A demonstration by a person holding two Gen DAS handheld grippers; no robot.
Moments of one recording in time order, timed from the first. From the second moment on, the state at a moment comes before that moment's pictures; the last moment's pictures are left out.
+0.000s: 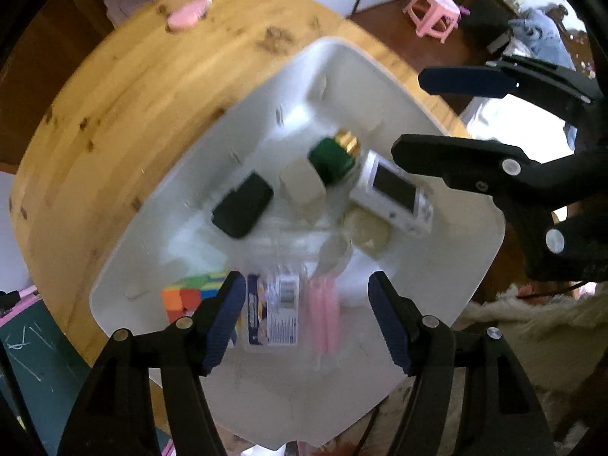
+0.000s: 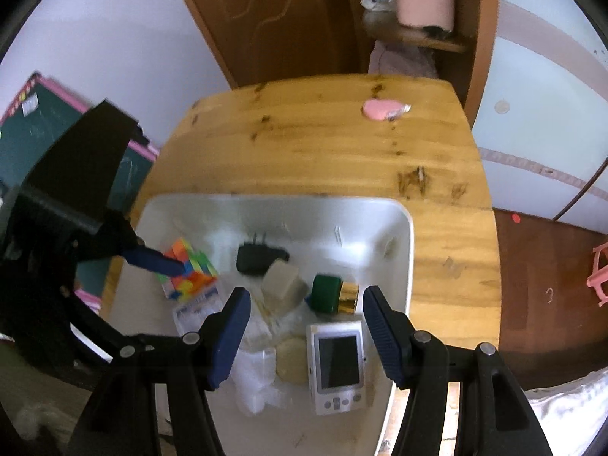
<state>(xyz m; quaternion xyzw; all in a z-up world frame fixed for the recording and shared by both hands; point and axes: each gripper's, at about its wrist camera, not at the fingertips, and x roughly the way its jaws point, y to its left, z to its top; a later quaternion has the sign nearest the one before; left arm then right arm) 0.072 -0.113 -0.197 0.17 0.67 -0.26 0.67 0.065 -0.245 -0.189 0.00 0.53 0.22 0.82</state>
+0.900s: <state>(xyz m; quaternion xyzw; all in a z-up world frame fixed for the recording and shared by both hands) 0.208 -0.047 -0.073 0.00 0.53 -0.08 0.85 0.248 -0.291 -0.125 0.10 0.51 0.19 0.84</state>
